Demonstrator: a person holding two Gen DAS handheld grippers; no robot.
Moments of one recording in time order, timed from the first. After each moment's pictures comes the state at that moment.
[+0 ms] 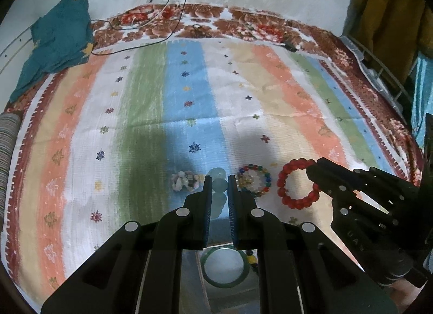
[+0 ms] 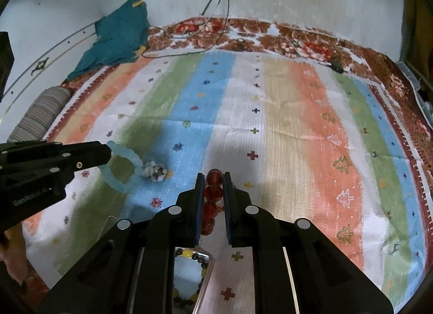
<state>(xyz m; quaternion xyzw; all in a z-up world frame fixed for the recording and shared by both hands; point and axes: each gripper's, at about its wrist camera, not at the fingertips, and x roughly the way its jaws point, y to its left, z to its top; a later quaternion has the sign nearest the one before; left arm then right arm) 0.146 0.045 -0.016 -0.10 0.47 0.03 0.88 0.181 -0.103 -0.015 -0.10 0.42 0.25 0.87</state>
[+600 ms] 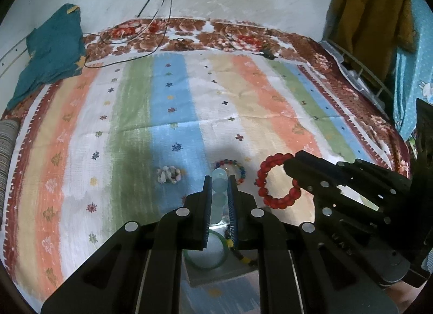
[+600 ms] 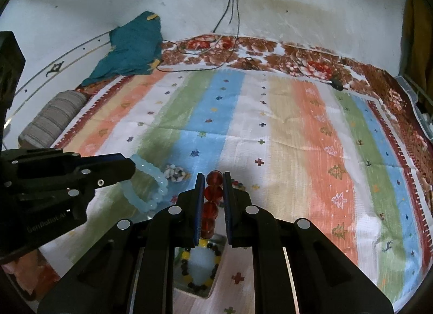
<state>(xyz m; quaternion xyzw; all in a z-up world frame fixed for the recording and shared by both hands) 0.101 0.018 0.011 -0.10 0.44 -0.01 0.89 0.136 -0.111 0.016 -0.10 0.38 0.28 0.88</state>
